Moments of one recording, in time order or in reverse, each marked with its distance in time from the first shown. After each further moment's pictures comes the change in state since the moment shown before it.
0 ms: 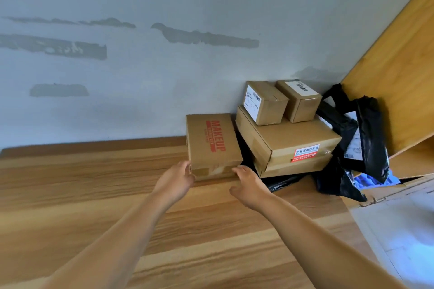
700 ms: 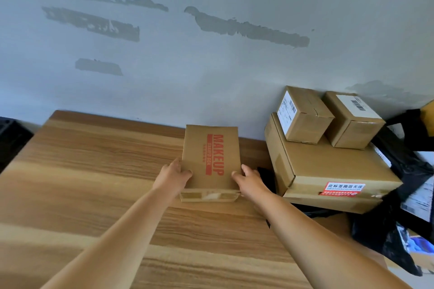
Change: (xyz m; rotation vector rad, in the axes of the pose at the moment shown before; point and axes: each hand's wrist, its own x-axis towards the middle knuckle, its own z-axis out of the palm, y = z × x) left_hand 0.040 -0.016 0.019 -0.323 0.238 -0.447; right_hand 0.101 0.009 0.001 0.362 -0.196 0.123
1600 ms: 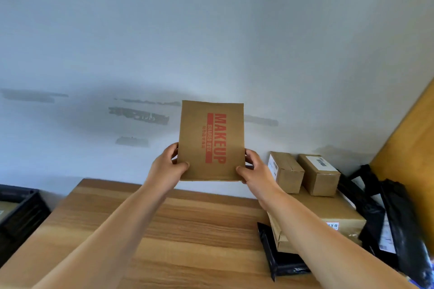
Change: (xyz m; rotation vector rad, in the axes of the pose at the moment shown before) left_hand -0.136 0.084 -0.136 -0.361 0.228 0.558; right_hand -0.155 -0.125 -0.054 0.342 0.174 -0.598
